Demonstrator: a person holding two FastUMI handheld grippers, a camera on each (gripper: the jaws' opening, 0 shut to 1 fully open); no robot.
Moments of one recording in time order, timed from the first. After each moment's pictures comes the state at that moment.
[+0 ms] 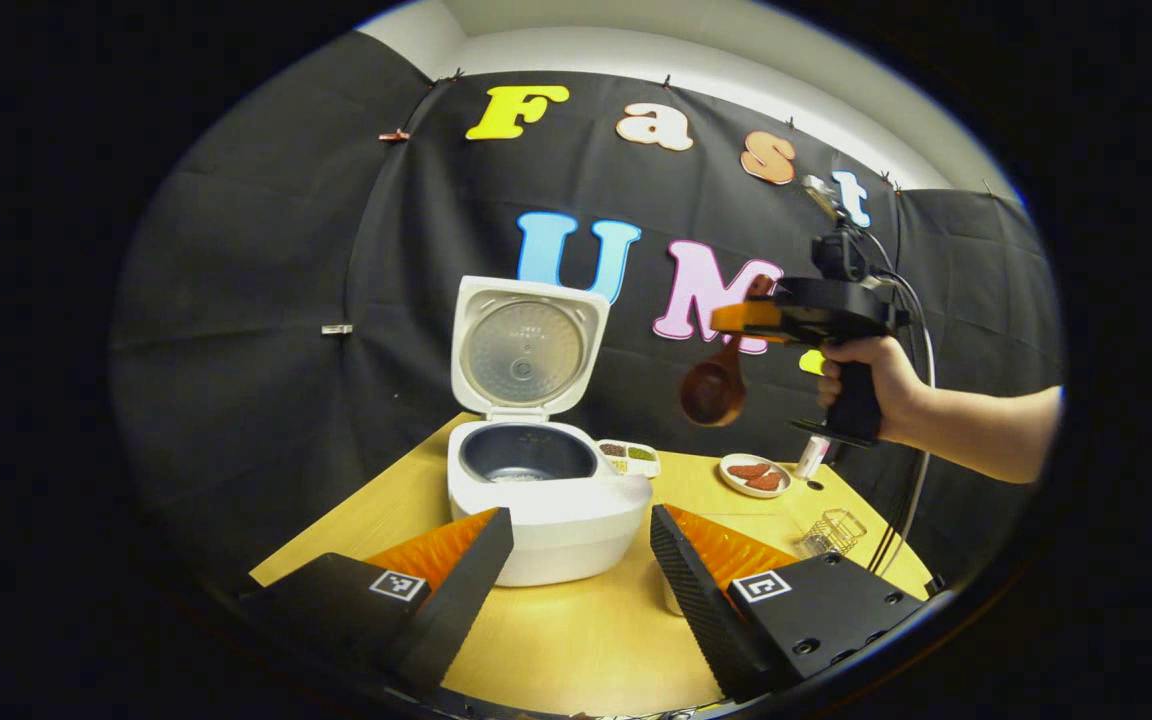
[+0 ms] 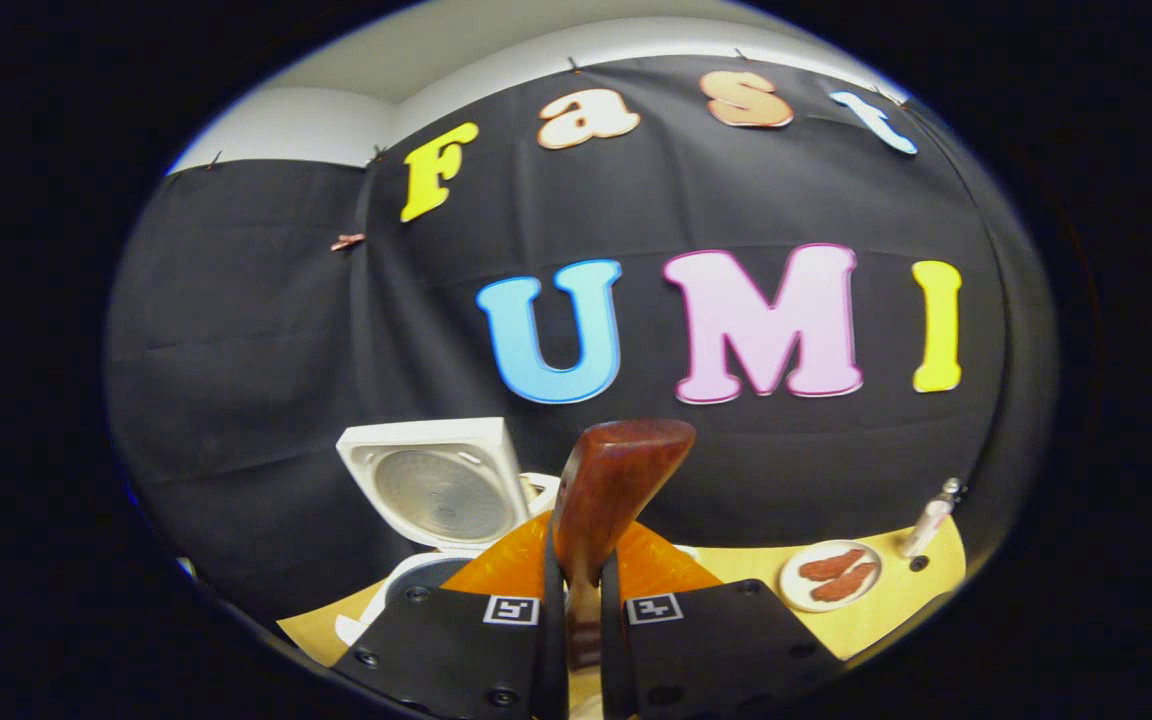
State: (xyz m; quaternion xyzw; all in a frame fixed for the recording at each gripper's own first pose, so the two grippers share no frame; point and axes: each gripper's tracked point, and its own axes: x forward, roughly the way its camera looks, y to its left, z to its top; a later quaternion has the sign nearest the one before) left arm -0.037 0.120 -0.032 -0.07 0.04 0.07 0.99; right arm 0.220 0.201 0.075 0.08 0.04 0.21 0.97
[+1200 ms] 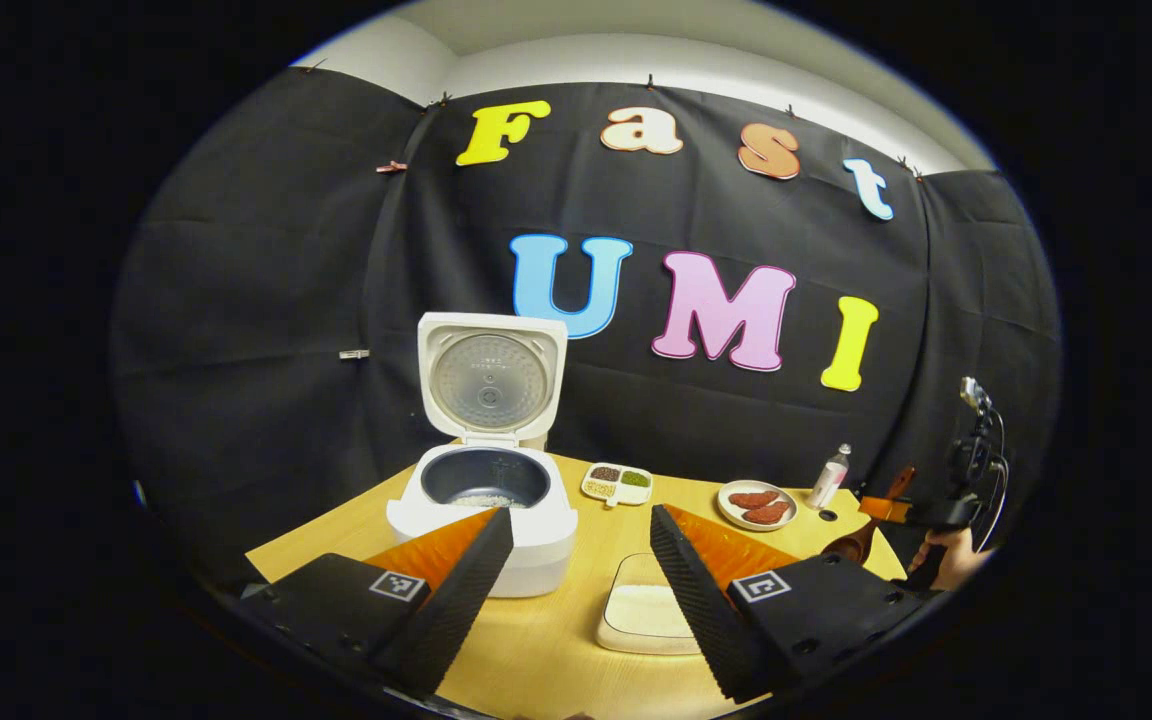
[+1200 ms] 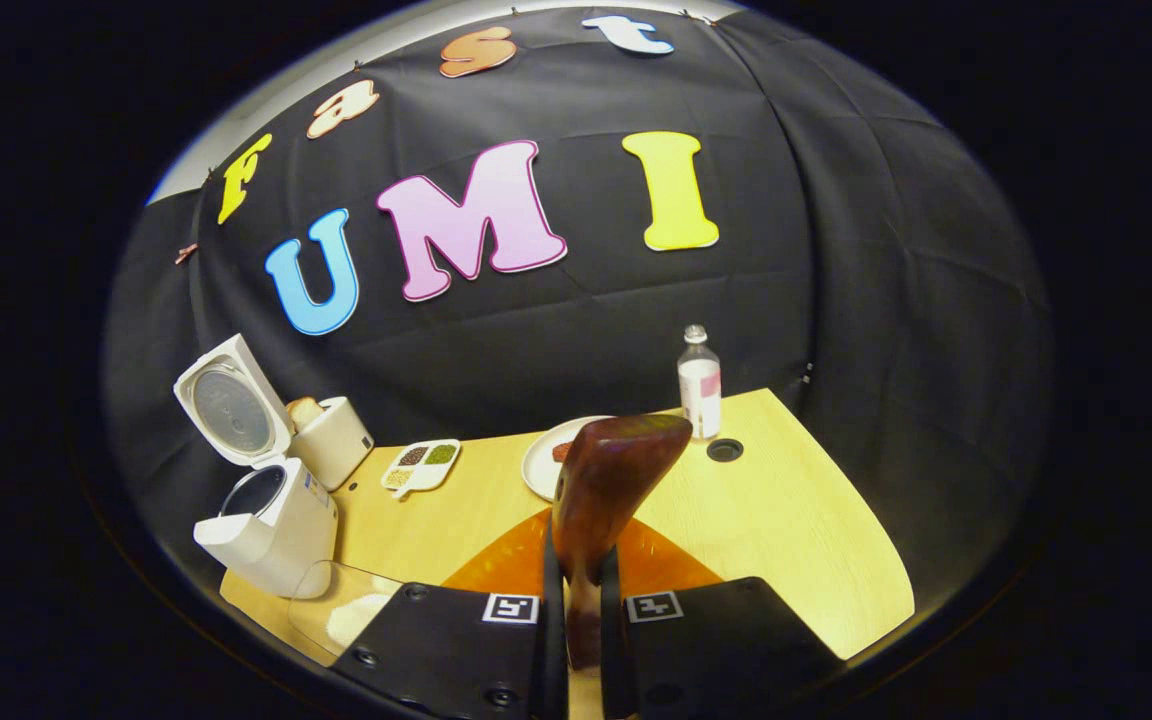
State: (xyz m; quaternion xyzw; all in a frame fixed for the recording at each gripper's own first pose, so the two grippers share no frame) left arm 0.003 0.020 0.011 -0.06 0.03 0.17 0.98; right arm 0.198 -0.095 -0.138 0.13 0.17 0.04 0.98
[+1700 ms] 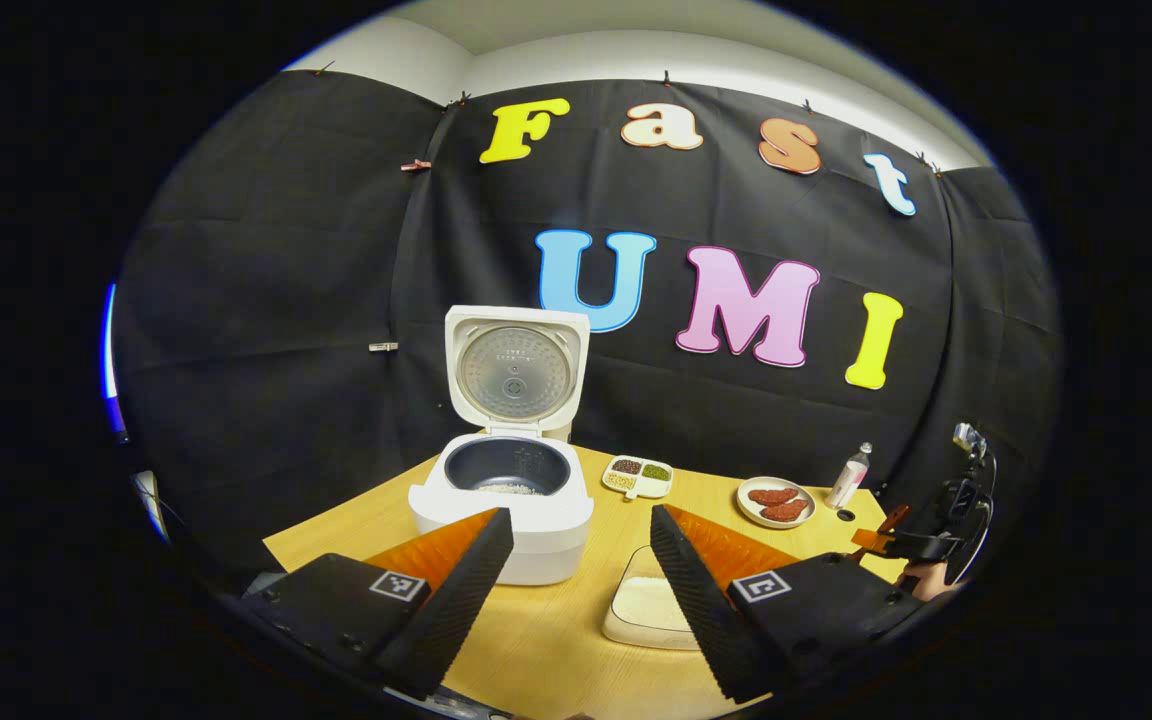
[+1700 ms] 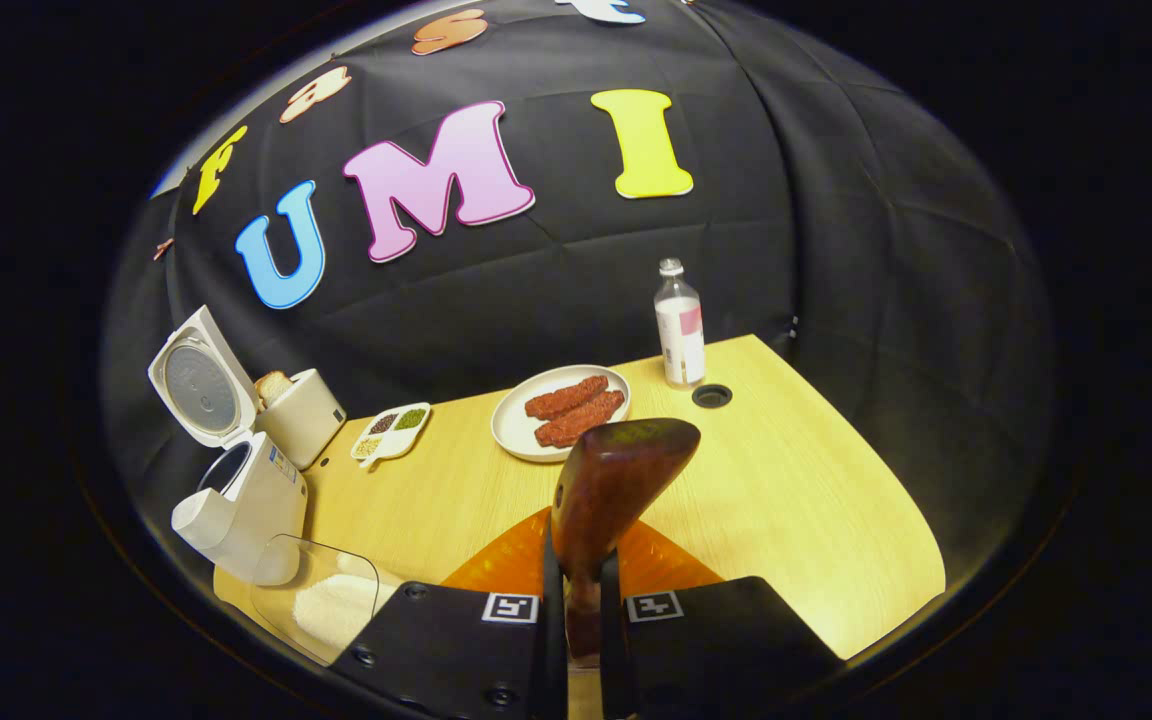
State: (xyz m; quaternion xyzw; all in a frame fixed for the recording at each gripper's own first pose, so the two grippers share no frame) left arm -0.007 0.020 0.003 -0.07 0.05 0.21 0.97; right arm 0.202 -0.092 -0.207 0.15 0.22 0.02 0.96
